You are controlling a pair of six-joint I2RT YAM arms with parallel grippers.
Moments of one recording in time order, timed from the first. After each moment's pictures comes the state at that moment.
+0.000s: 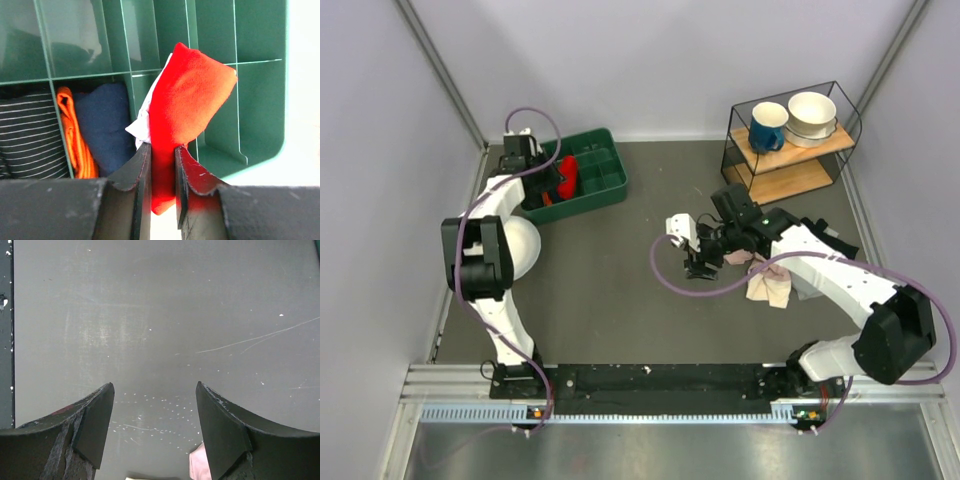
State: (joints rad) left arm 0.05 1.90 1.47 -0.25 0.25 -0.44; right arm 0.62 1.37 1.12 -0.69 -0.59 -0.84
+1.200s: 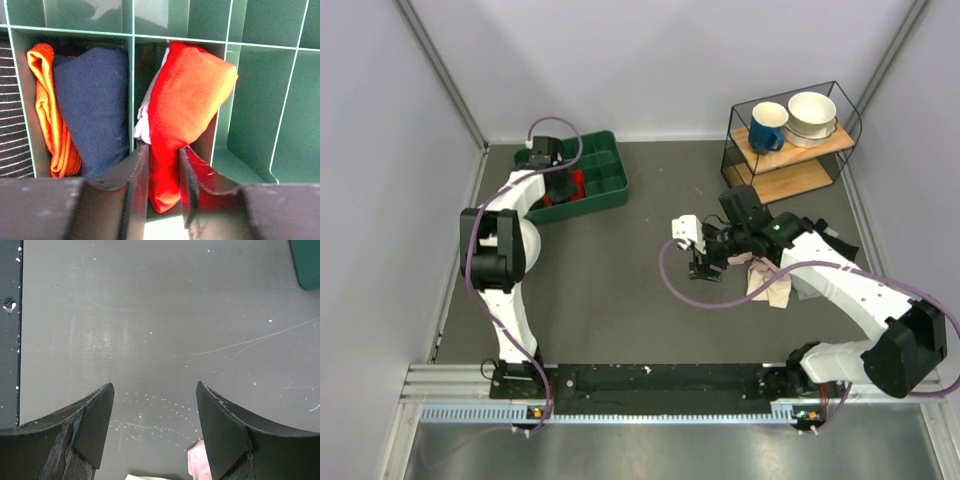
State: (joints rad) left arm -0.07 2.01 1.54 -0.42 0.03 -0.51; right arm 0.62 1.28 1.10 -0.70 -0.60 -0.84
